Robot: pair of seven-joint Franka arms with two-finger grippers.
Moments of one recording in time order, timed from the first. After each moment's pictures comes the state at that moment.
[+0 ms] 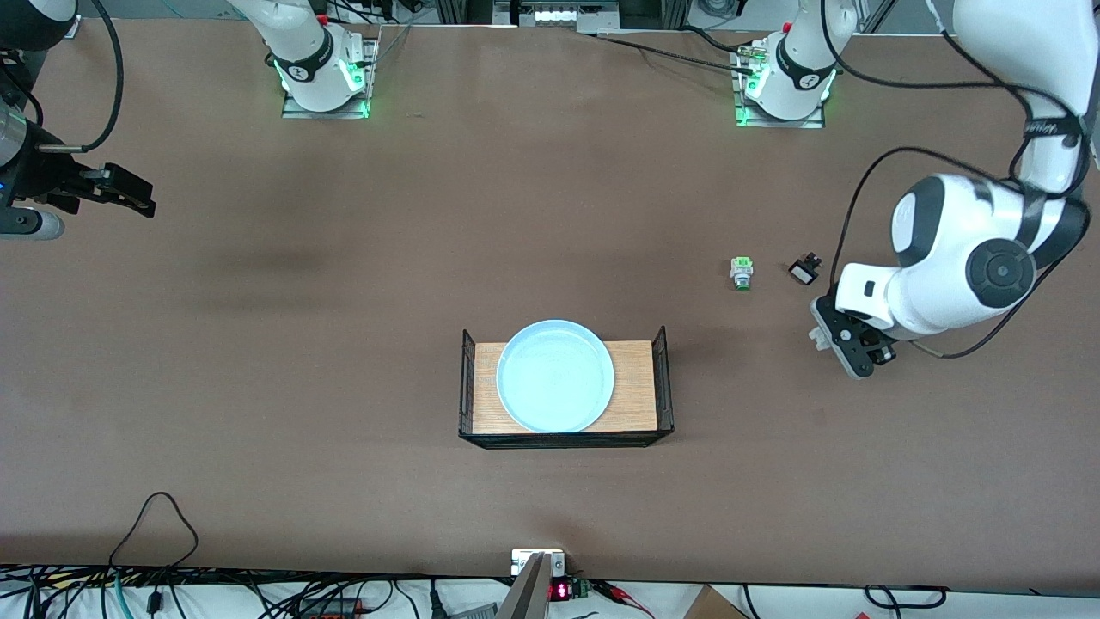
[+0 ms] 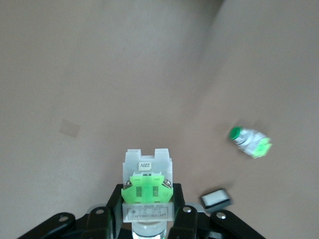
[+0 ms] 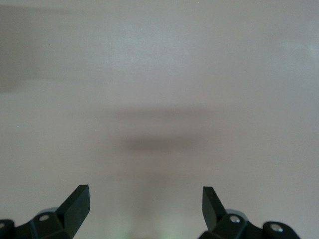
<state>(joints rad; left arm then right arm) 0.05 0.35 -0.18 -1.73 0.04 1.95 0.87 -0.04 0.00 0.03 -1.66 -0.07 1.58 0.01</state>
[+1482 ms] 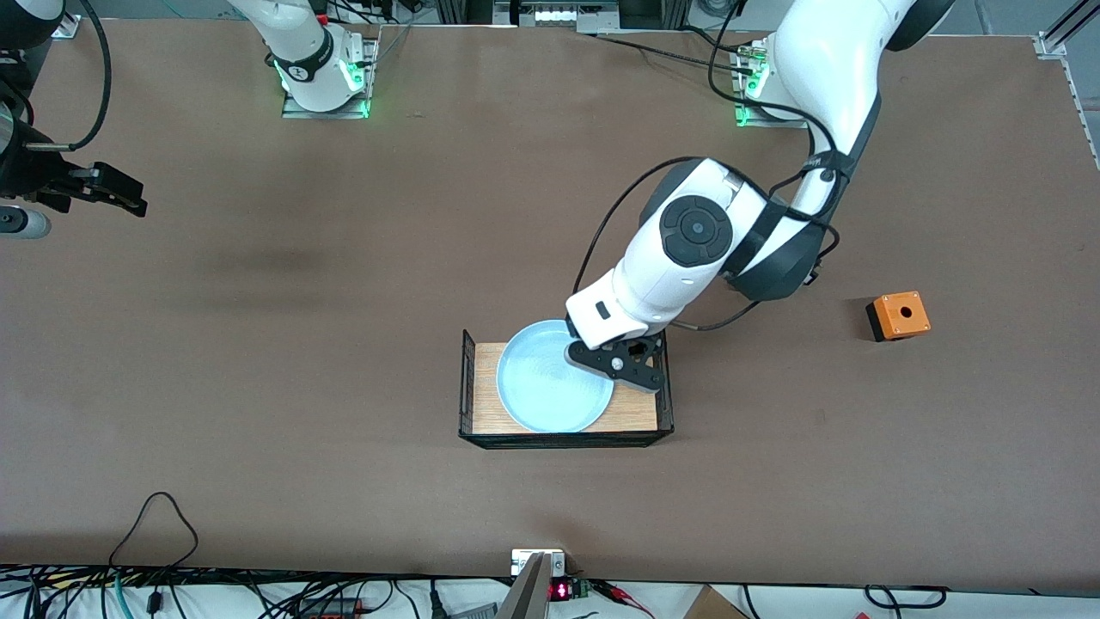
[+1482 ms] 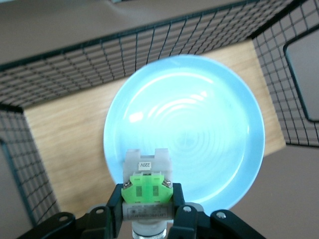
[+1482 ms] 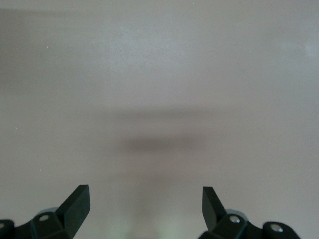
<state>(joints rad) -0.37 0.77 -0.29 -1.10 0.06 2.05 -0.30 -0.04 0.00 0.01 -1.65 -0.07 1.58 0.00</state>
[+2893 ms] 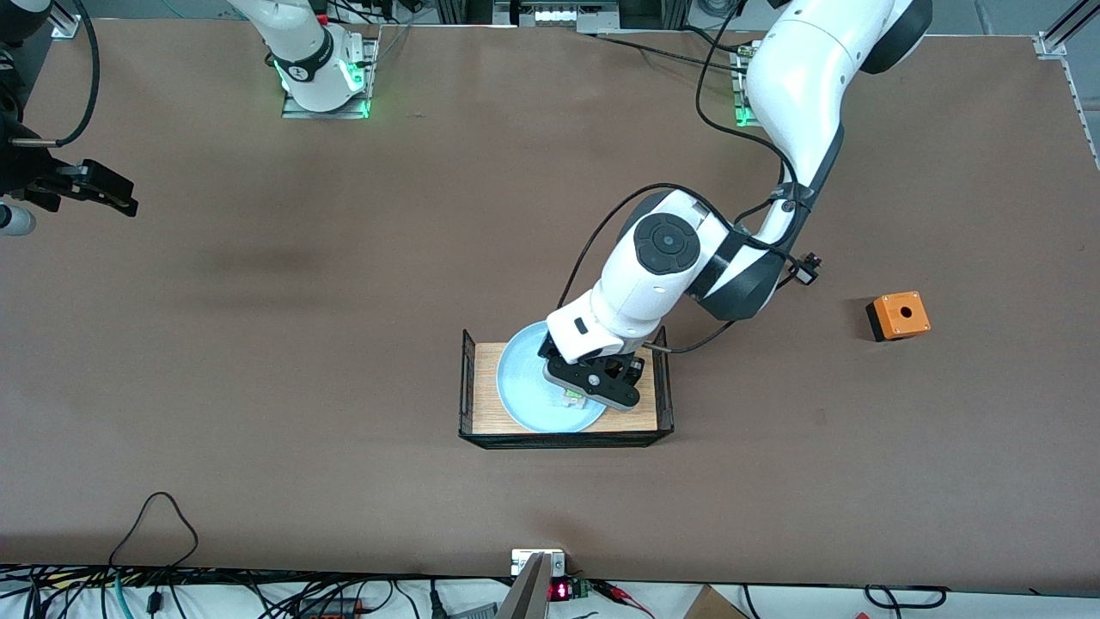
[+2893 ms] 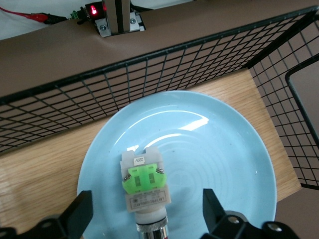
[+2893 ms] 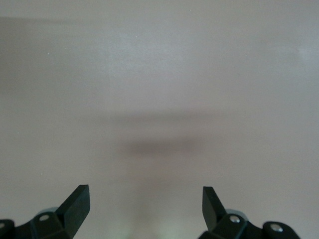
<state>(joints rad) -0.41 0.85 -0.26 -1.07 0.12 2.21 -0.30 -0.04 0.00 0.01 -1.64 -0.07 1.58 0.00</state>
